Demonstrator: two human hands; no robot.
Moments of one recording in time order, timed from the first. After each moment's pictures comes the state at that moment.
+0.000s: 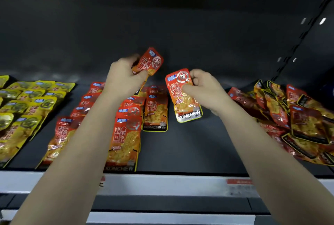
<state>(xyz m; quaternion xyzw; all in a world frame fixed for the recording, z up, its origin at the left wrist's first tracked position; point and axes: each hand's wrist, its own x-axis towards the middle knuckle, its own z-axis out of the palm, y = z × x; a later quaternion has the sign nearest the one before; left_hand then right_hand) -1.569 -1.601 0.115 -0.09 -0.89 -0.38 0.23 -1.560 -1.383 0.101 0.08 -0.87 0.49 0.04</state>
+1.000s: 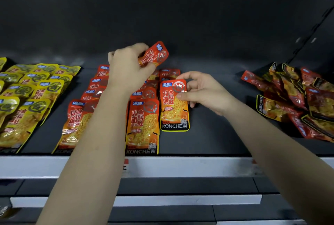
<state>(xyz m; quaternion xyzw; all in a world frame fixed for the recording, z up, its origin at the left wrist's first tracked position) -1.560 -1.629 0.090 -0.11 -0.90 -0.33 0.26 -1.540 -1.417 0.066 0.13 -0.81 0.56 -0.10</state>
